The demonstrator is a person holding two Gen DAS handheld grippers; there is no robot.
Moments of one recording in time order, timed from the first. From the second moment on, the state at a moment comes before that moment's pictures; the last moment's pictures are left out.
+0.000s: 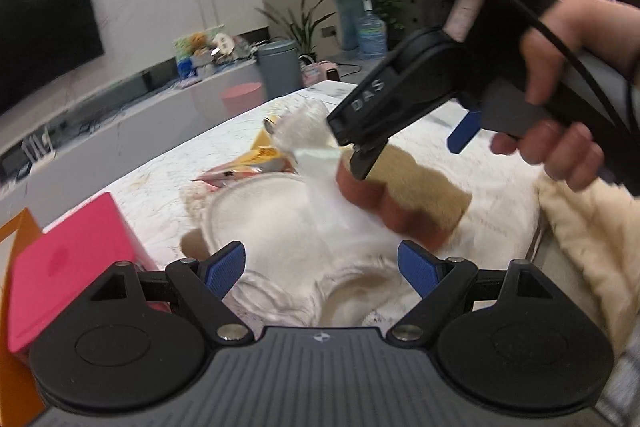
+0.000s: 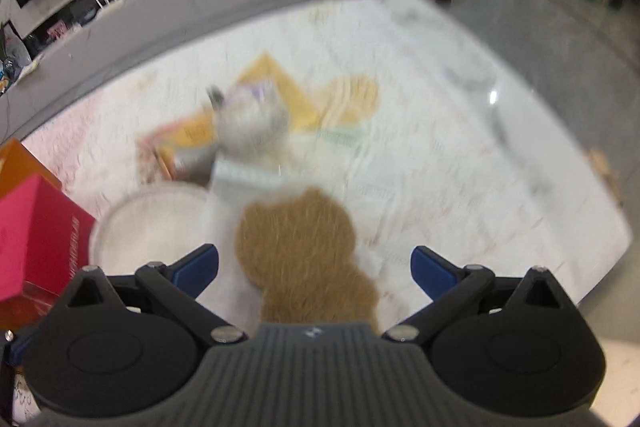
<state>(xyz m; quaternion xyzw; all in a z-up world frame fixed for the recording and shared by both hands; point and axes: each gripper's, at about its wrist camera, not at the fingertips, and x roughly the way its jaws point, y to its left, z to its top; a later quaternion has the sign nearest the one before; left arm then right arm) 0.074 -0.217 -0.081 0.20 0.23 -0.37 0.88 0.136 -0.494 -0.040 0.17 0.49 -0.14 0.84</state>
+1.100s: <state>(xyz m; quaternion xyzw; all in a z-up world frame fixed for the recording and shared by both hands) 0.119 -0.171 -0.119 -0.07 0.29 -0.30 0.90 0.141 -0.480 -0.066 0.10 0.48 -0.12 0.86</state>
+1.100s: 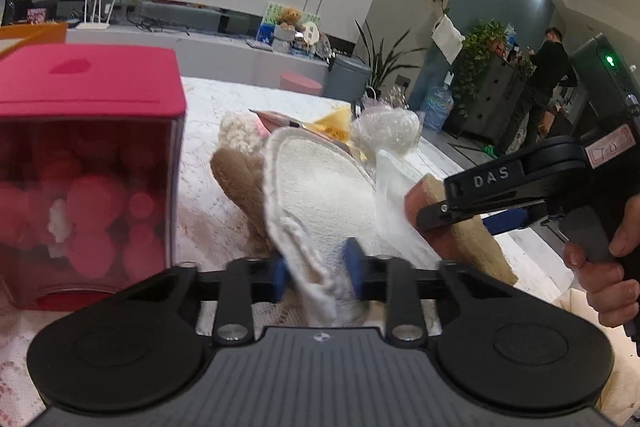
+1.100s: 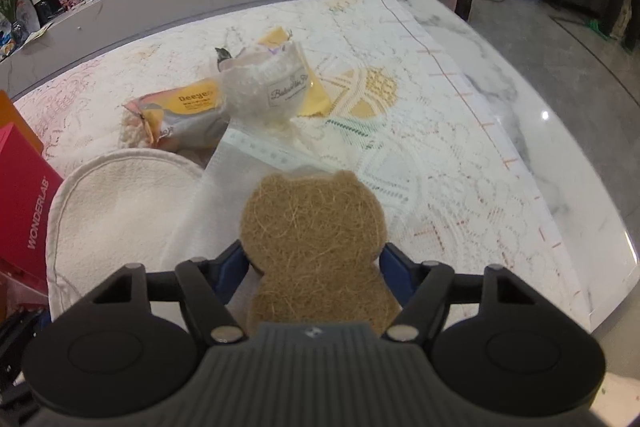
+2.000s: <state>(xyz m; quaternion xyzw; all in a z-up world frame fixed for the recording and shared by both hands) 0.124 -0.174 -0.109 -0.05 0.31 -0.38 0.87 0.143 -0.499 -0.094 0.15 0.52 -0.13 0.83</state>
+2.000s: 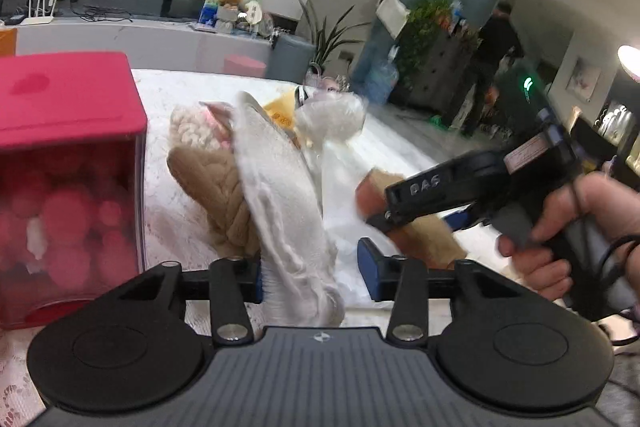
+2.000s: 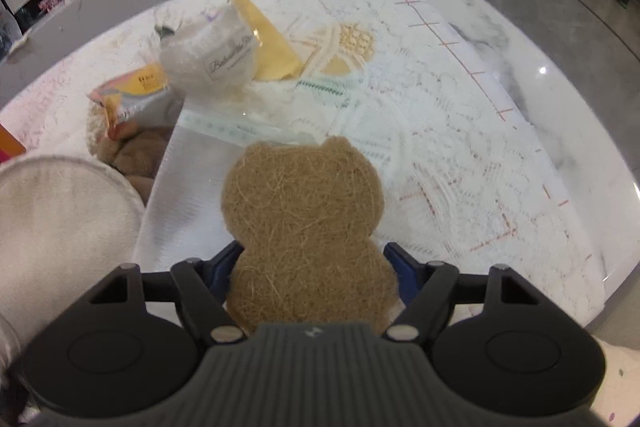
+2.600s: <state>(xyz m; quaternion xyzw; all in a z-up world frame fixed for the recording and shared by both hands) 0.078 -0.170 -0.045 -0.04 0.18 -0.38 0.91 0.088 -0.500 -0.033 0.16 0.42 -0.14 0.88</state>
